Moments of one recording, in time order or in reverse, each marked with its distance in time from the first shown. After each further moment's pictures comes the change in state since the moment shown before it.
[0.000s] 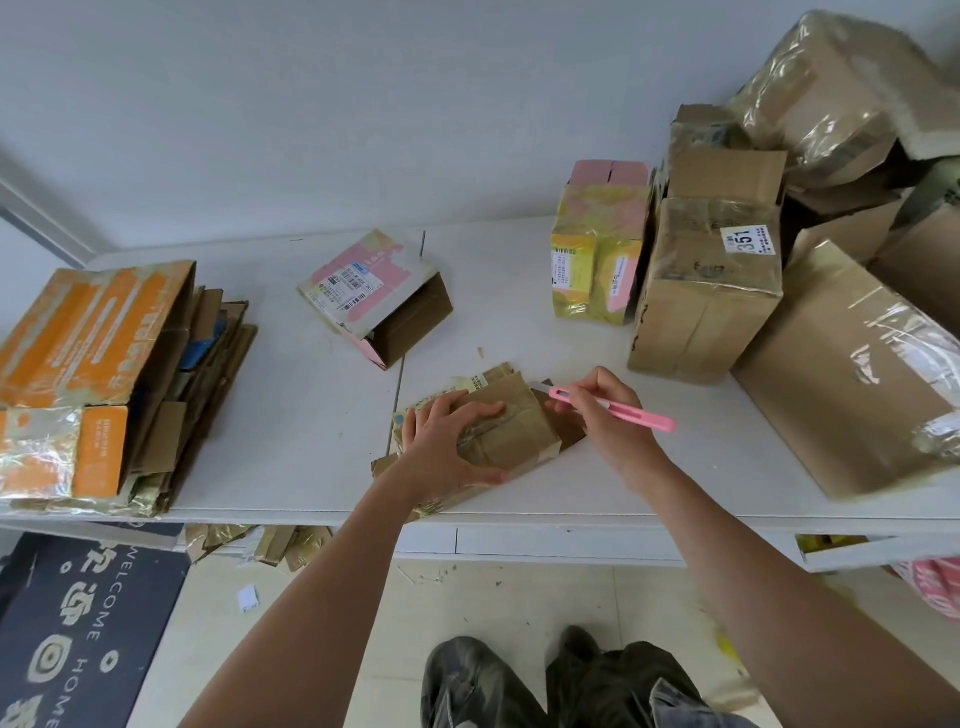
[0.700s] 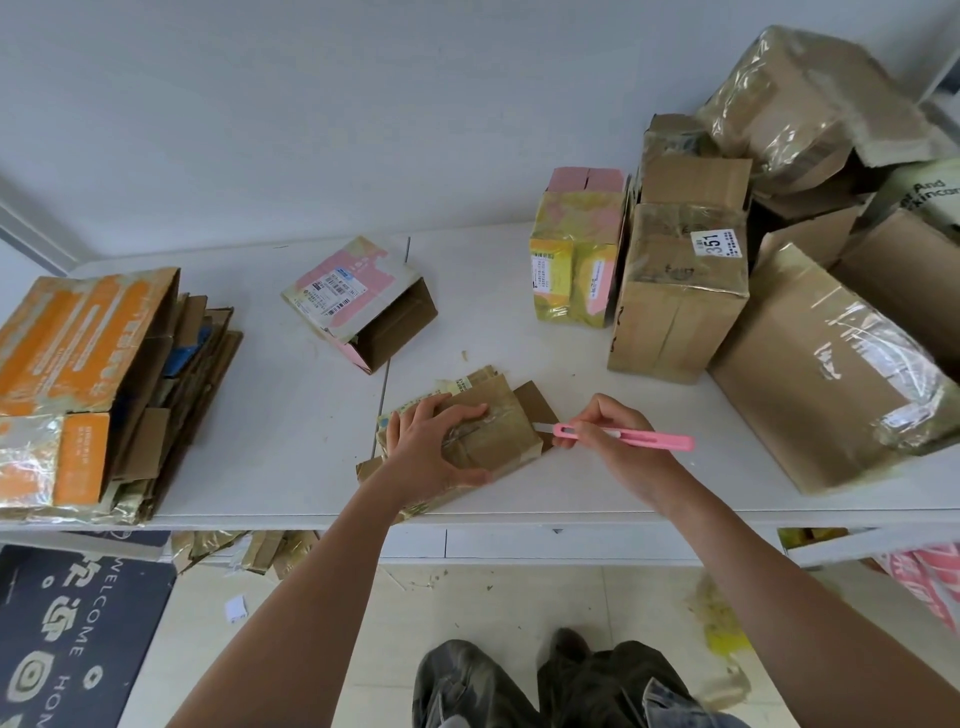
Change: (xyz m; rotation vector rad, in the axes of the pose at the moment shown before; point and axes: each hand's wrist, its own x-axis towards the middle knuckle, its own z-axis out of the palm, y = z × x) left_hand -0.001 0.004 0.002 0.041 0.030 -0.012; right_hand -0.030 -0.003 -0.037 -0.191 -0.180 -0.005
